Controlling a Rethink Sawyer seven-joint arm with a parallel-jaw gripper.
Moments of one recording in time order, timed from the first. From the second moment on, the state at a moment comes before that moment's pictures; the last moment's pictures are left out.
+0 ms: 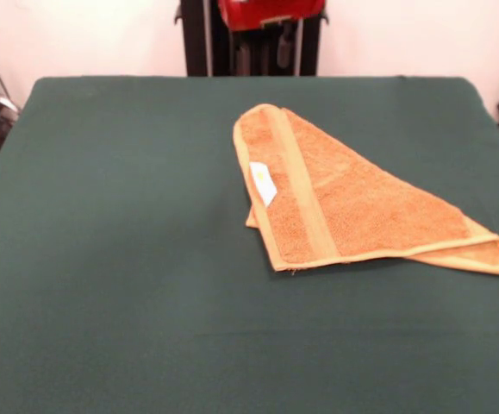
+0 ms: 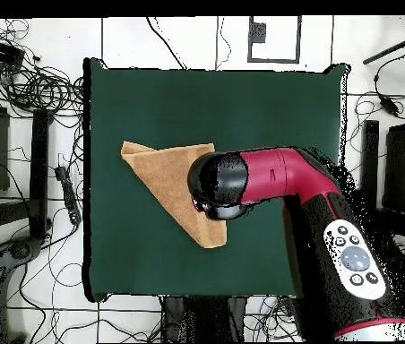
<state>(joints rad) -0.48 -0.76 0.46 1.65 -0.46 1.05 1.59</state>
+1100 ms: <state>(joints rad) -0.43 -0.70 0.46 1.53 -0.47 0.91 1.59</state>
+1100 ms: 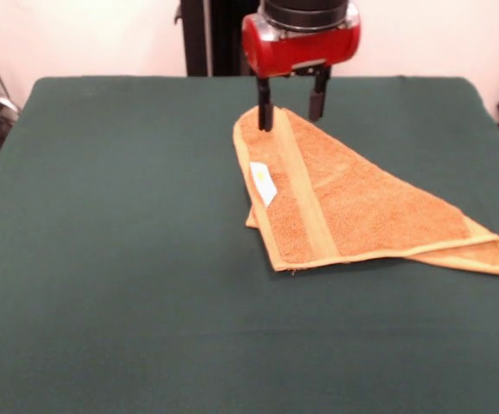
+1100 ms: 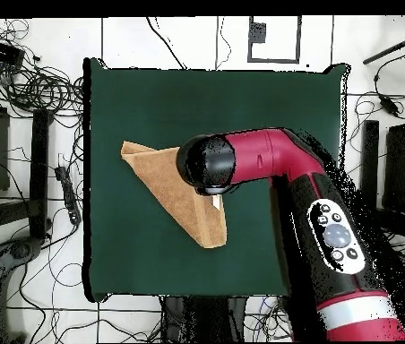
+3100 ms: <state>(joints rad) -0.40 -0.49 0.46 1.31 -0.47 0.89 1.59</state>
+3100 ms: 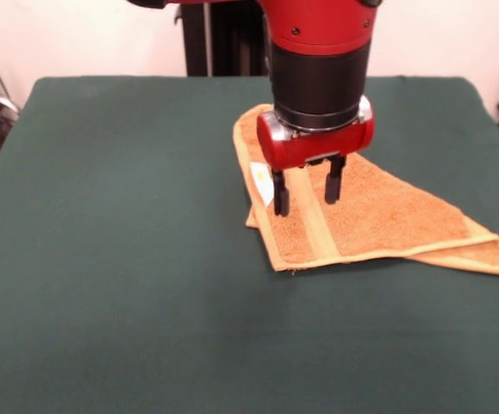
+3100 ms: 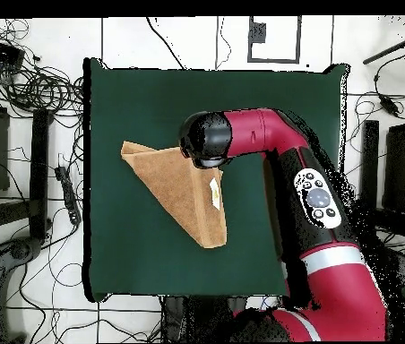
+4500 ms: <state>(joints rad) -0.40 -0.44 0.49 1.16 -0.48 0.89 1.59</state>
